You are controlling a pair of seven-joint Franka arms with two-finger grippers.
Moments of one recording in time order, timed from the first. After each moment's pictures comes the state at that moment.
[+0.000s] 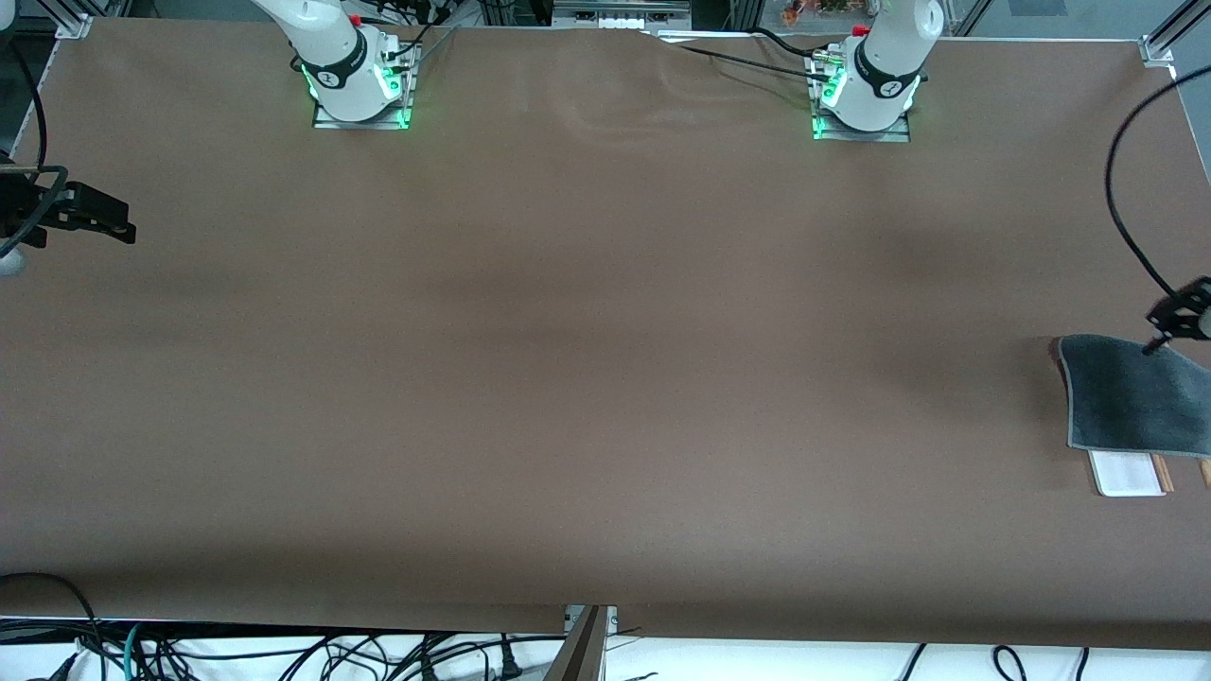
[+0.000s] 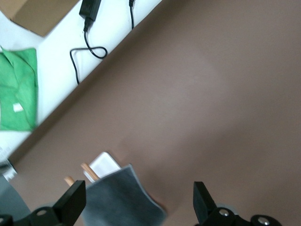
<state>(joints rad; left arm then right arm) 0.09 0.20 0.05 -1.50 0.04 1.89 0.81 0.01 0.14 -0.05 -1.42 -0.05 1.44 -0.13</state>
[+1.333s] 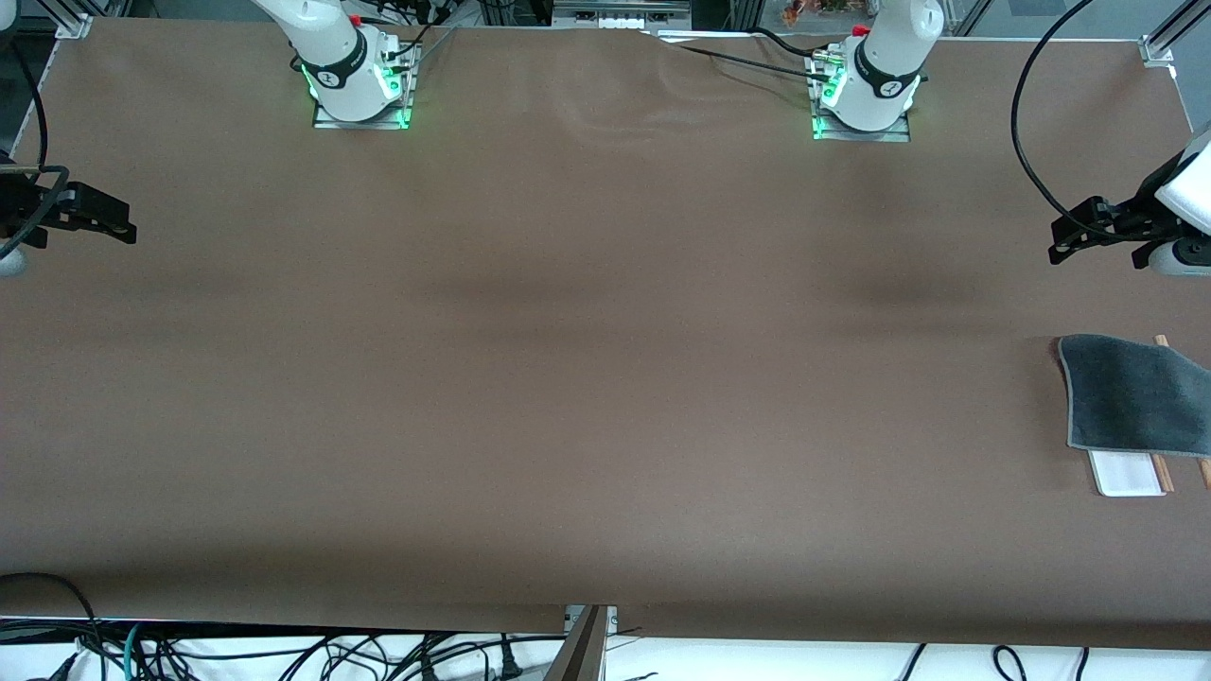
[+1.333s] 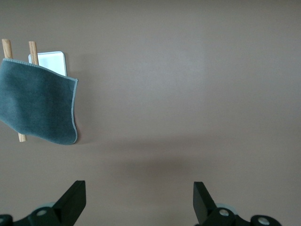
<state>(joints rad) 0.02 -0.04 0.05 -1.76 0.03 1.74 0.10 0.01 0.14 -0.05 -1.42 -0.05 1.44 -0.13</state>
